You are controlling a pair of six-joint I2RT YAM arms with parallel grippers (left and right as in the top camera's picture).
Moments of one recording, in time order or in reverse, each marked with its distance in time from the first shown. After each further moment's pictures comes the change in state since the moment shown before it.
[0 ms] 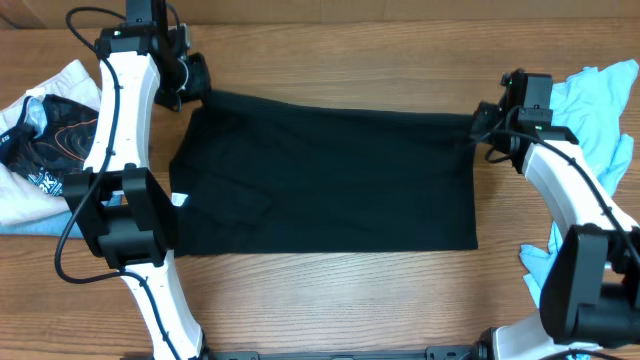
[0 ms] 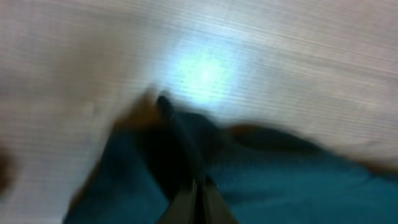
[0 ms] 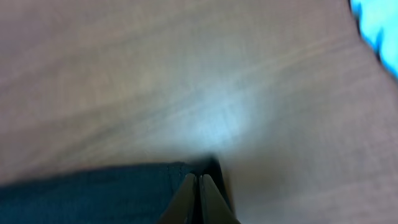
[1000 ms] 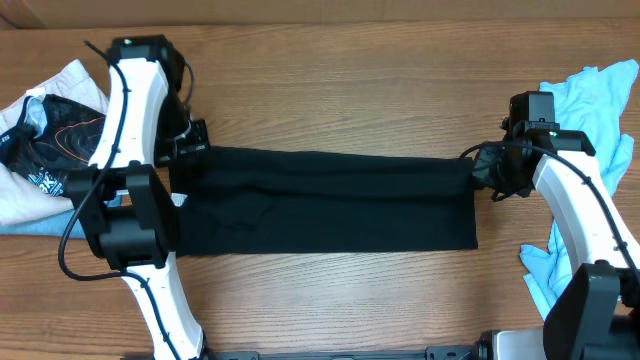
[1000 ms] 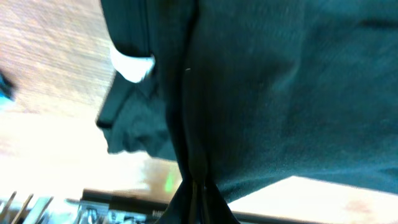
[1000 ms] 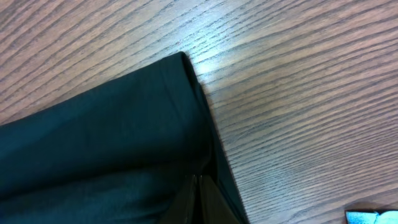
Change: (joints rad) left arm -0.023 -0.010 -0.139 -0.521 -0.155 -0.049; right arm 0.000 -0.118 0.000 -0.492 -0.012 0.051
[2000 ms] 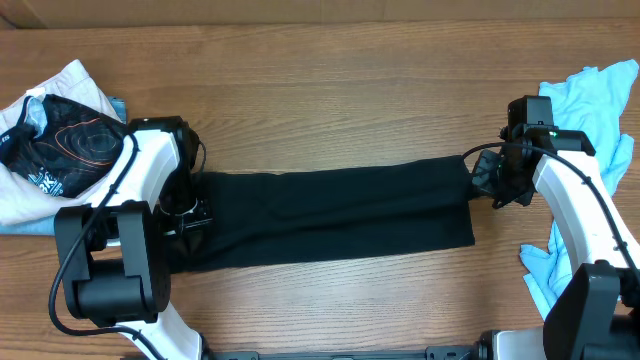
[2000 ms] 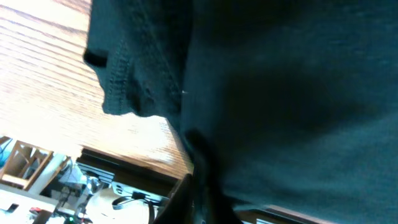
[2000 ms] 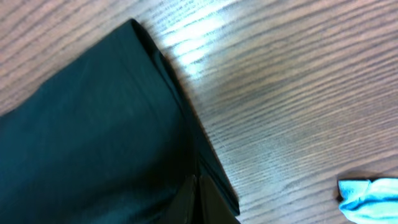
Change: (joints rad) left arm -0.005 -0.318 -0.700 0.257 -0.127 -0.098; right arm 0.000 0.000 0.000 -0.092 -0.001 0.000
